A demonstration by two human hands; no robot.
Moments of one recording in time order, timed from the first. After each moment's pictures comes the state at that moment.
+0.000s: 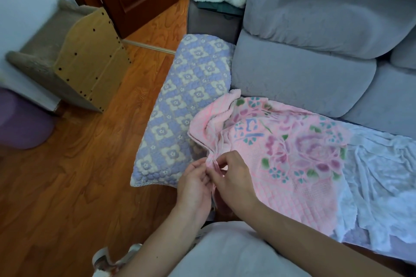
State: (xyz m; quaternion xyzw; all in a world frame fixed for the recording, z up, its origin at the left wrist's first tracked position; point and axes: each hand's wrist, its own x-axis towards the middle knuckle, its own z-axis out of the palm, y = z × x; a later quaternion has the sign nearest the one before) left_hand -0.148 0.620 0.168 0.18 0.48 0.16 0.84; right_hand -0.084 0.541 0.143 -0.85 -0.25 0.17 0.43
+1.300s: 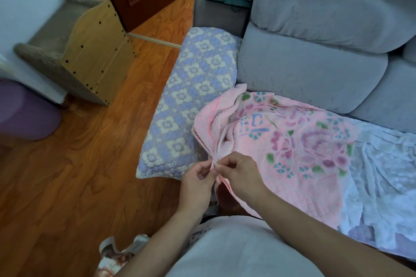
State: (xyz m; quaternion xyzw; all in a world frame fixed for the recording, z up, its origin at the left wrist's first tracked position) left_hand -0.178 0.615 0.148 0.54 0.46 0.11 0.70; right_hand -0.078 0.538 0.148 -0.82 -0.15 0.33 0.45
